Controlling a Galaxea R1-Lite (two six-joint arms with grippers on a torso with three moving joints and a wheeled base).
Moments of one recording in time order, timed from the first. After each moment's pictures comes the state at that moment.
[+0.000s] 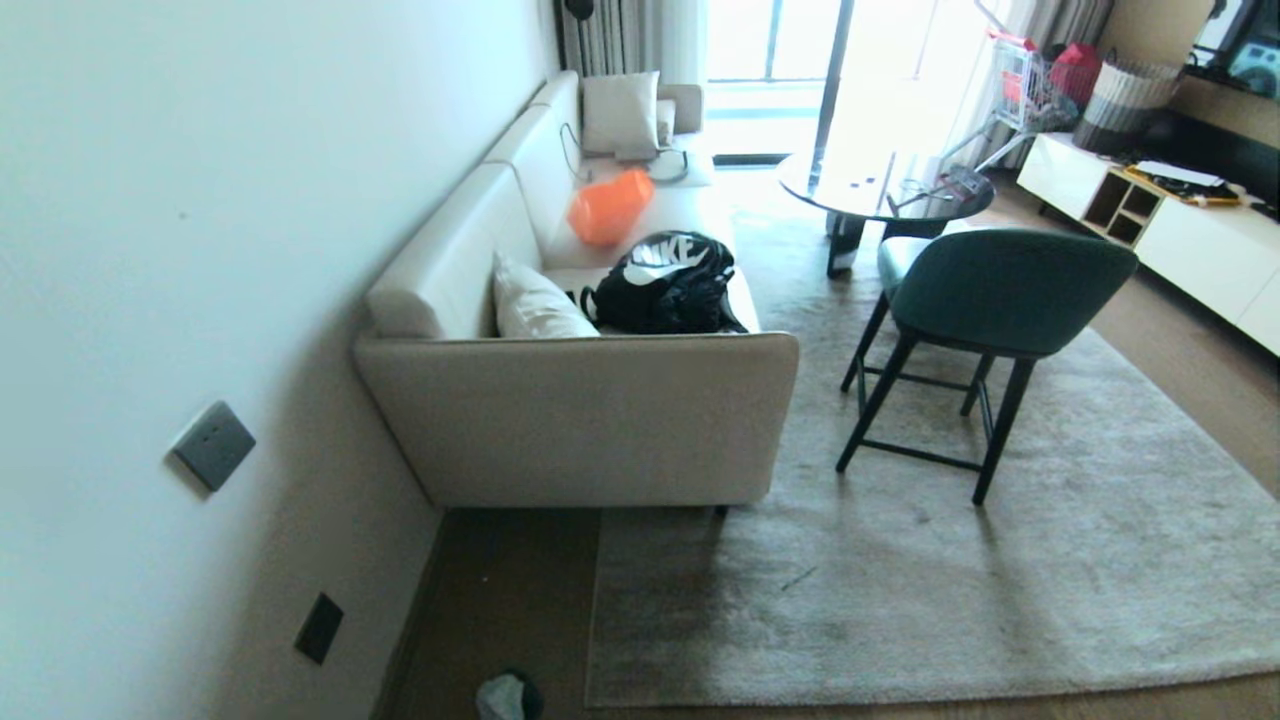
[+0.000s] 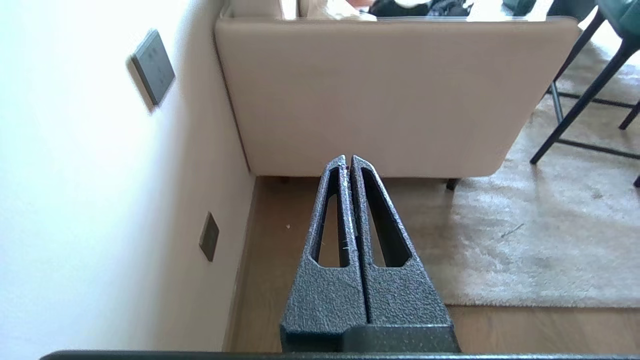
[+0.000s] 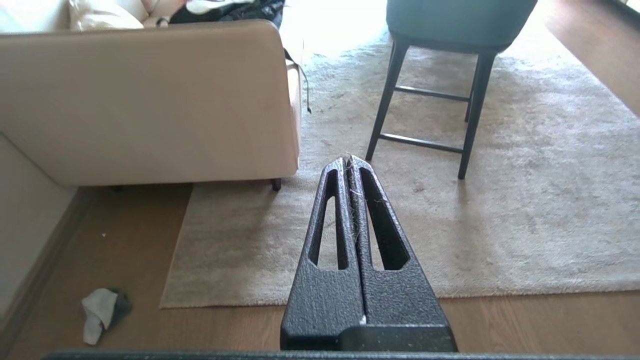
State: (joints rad) left arm 0.00 0.00 0.00 0.00 0.01 -0.01; right arm 0.00 0.00 0.00 0.00 -0.03 0.01
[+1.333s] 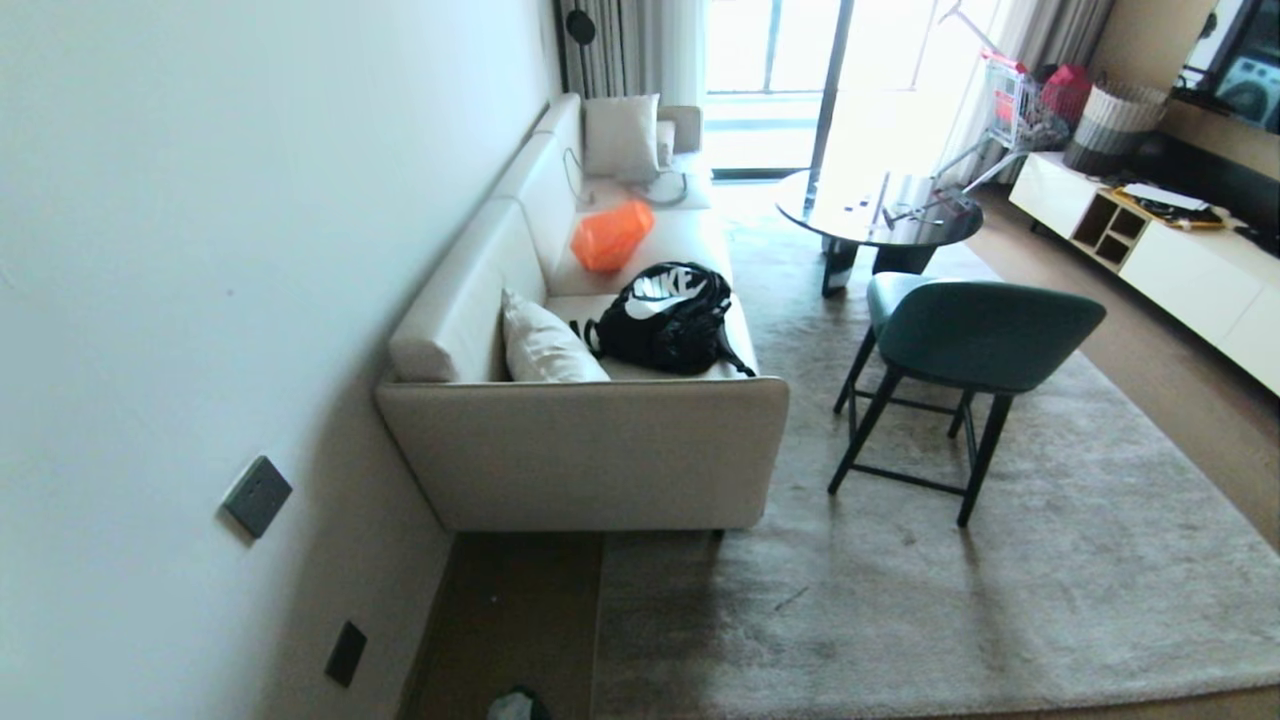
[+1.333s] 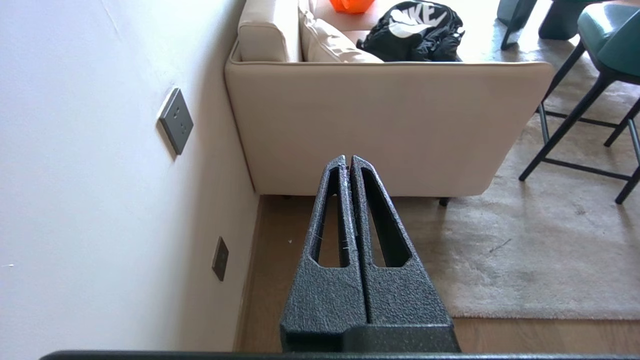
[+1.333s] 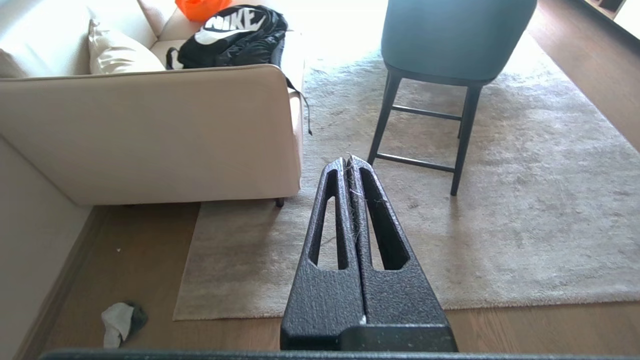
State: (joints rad) left arm 0.00 0.00 0.00 0.00 0.01 -0.01; right arm 0.00 0.00 0.00 0.00 -0.03 0.02
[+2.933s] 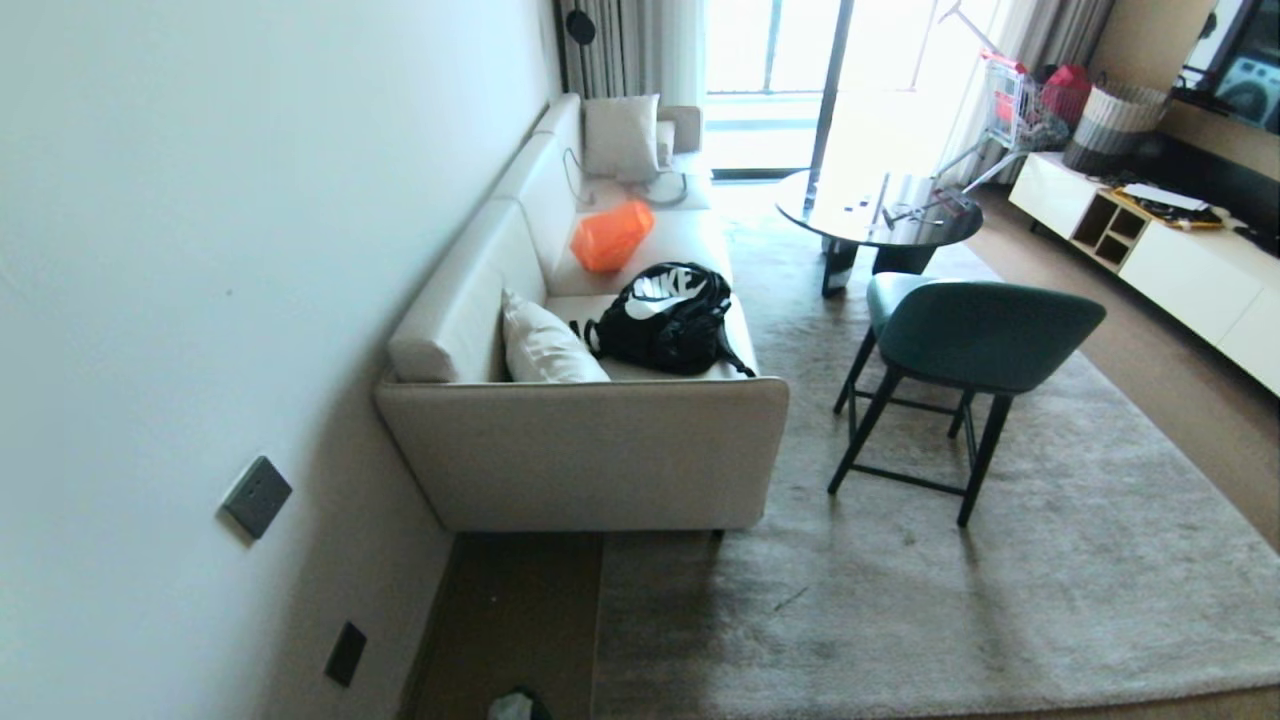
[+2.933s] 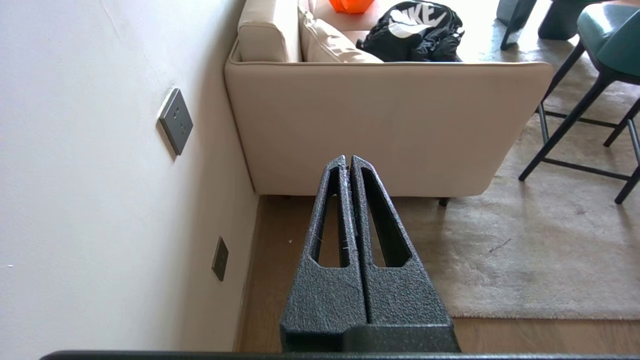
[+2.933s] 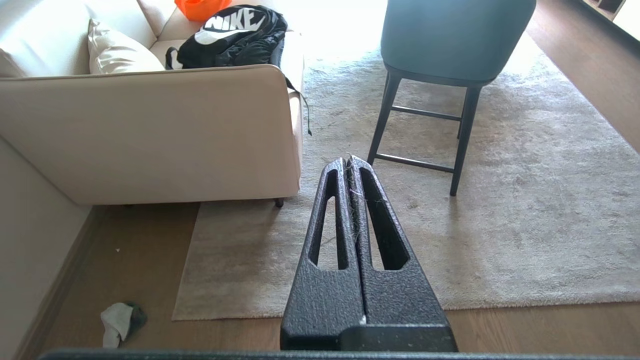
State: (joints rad) left arm 0.00 0.00 0.00 0.00 0.01 -0.01; right arm 0.00 0.00 0.00 0.00 -0.03 0.01
